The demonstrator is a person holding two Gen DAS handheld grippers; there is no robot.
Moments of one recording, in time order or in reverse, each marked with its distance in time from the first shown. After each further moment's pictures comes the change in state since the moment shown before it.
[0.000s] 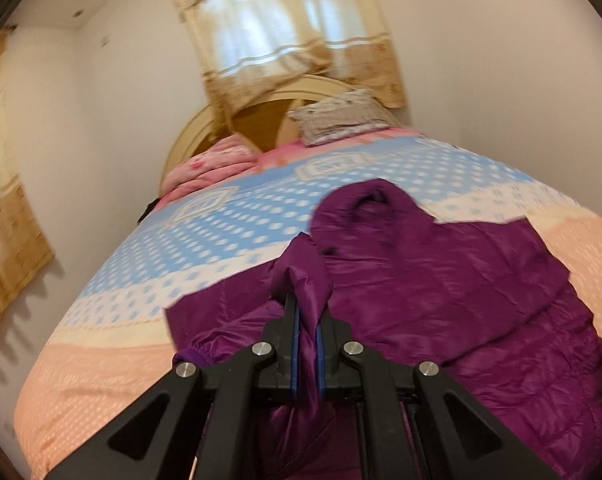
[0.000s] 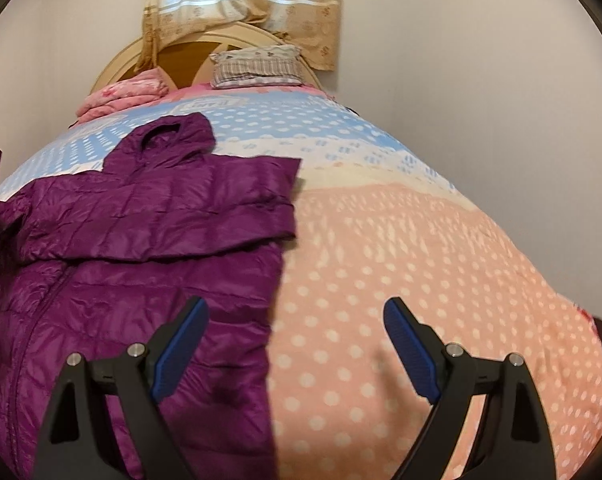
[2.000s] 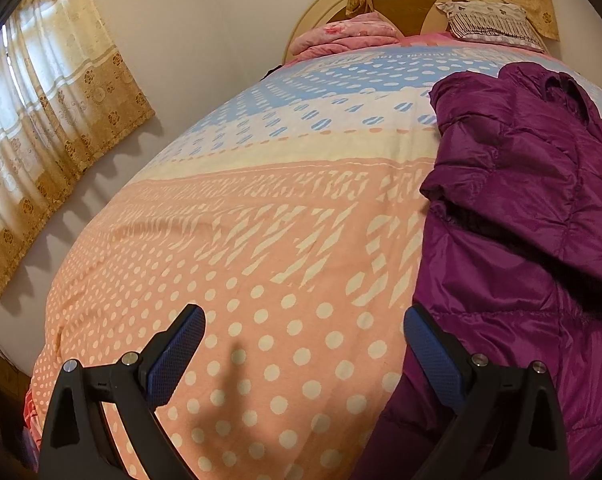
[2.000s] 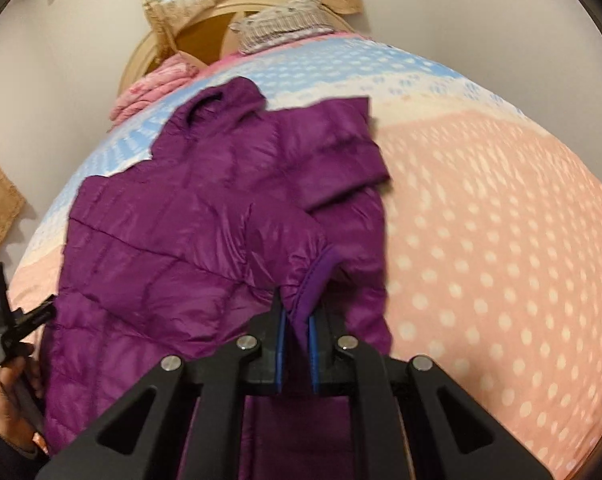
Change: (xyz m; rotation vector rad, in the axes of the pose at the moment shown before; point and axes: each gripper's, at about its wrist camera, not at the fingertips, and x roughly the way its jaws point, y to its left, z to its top) left arm 0.088 0.122 -0.134 -0.266 0.419 0.428; right arm 0.036 0.029 0.002 0.154 0.180 0.263
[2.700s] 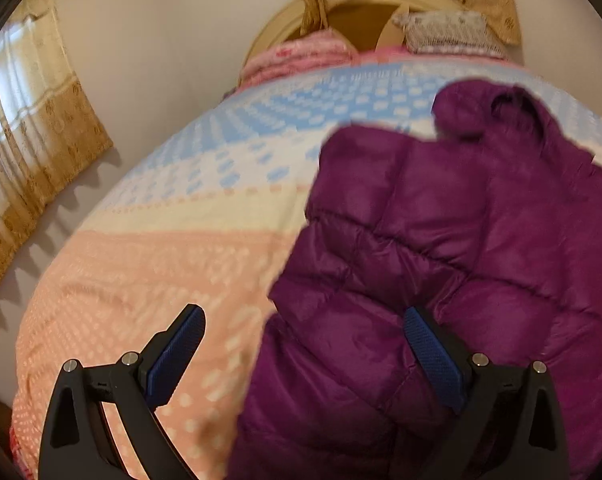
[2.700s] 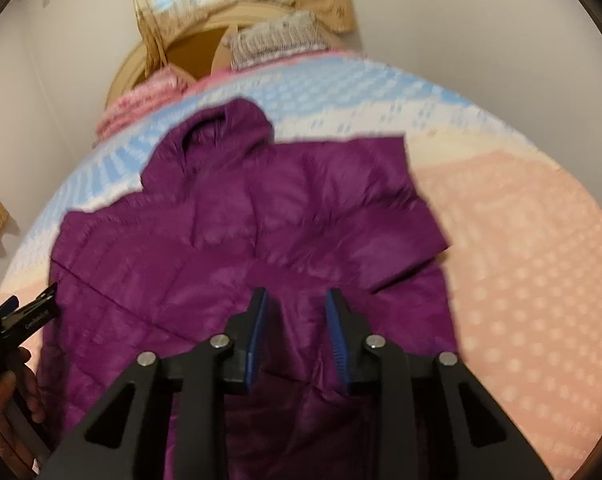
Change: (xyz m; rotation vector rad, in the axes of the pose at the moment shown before) left arm 0.003 -0.083 0.052 0.043 -0.042 -0.132; right arm 0.050 0.048 0.037 -0.037 -0.033 -0.083
